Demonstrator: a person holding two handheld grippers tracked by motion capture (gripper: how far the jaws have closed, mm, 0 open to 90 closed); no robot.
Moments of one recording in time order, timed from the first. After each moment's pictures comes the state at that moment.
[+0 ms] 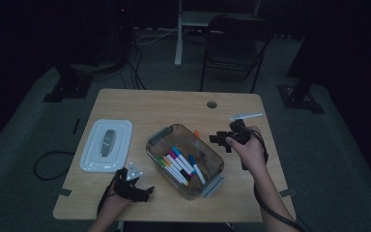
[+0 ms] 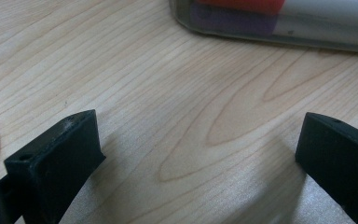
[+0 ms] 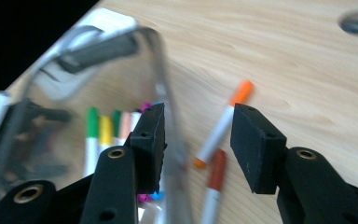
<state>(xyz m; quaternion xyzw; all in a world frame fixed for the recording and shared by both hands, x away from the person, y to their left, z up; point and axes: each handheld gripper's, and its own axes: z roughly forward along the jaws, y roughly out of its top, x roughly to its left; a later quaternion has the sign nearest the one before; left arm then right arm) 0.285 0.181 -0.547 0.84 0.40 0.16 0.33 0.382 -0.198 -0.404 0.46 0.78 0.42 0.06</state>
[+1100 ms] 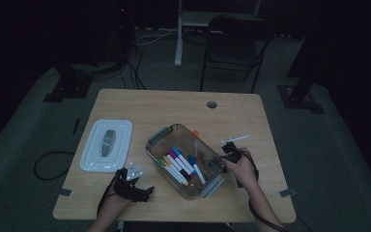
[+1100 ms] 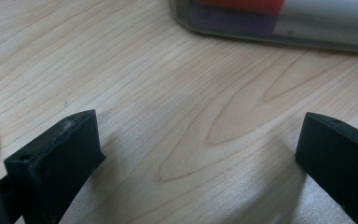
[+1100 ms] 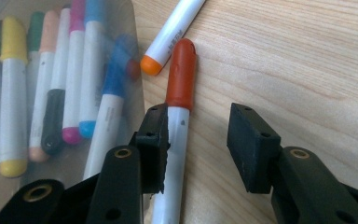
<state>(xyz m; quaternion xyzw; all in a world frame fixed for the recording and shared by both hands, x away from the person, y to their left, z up) 0.285 0.181 -0.547 0.84 0.40 0.16 0.33 0.386 -0.199 -0.521 0.49 0.80 0.34 -0.02</state>
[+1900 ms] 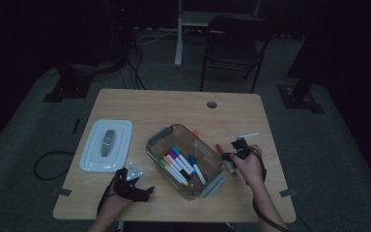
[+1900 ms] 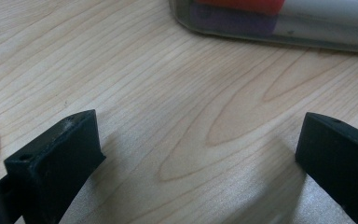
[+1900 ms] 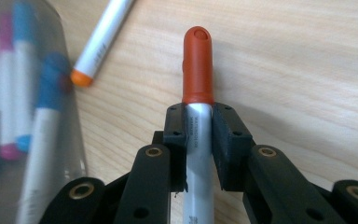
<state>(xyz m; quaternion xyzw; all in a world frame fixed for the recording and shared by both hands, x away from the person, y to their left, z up) 0.285 0.181 -0.547 0.84 0.40 0.16 0.33 0.388 -0.229 -0.503 0.55 0.77 0.31 0.05</state>
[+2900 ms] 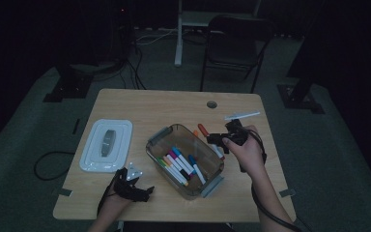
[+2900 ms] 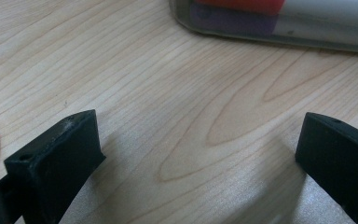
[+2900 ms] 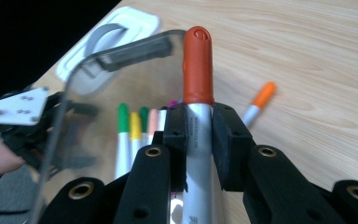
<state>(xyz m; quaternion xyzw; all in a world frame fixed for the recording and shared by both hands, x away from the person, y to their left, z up) 0.285 0.181 -0.547 0.84 0.40 0.16 0.33 0.363 -0.176 -0.377 0.43 0.80 0.42 0.04</state>
